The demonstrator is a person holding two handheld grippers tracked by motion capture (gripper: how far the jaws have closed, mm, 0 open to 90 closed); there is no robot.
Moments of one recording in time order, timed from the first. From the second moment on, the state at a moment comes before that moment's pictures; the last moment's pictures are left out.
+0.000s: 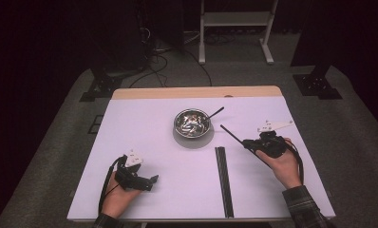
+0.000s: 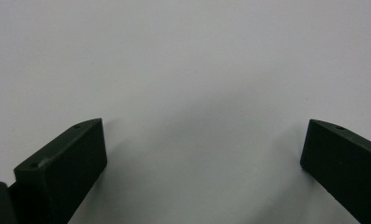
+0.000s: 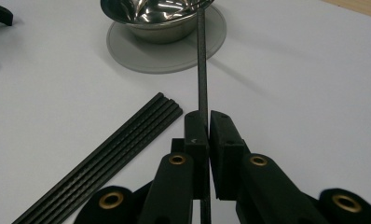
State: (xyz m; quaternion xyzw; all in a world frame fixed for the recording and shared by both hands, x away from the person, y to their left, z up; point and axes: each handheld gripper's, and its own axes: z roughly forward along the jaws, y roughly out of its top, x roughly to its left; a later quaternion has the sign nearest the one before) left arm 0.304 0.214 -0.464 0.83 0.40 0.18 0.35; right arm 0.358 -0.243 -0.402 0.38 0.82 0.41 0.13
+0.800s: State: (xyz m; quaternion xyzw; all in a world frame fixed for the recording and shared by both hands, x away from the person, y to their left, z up) left arm 0.304 0.214 -0.464 0.83 0.40 0.18 0.35; right arm 0.377 -0.231 -0.389 0.38 0.82 0.41 0.13
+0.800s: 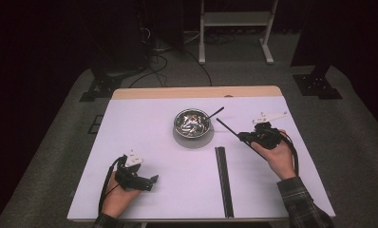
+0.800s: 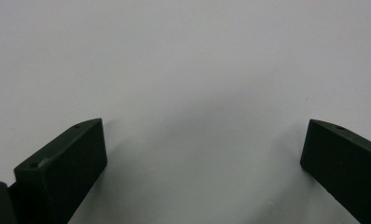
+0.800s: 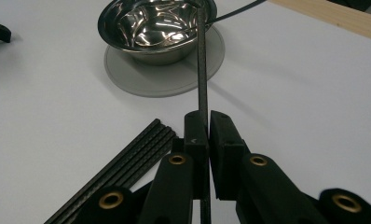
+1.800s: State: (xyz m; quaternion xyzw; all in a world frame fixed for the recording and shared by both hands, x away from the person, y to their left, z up) left arm 0.304 0.215 -0.464 0.83 0.40 0.18 0.35; right arm 0.408 -0.199 -0.376 0.37 0.82 0.41 0.13
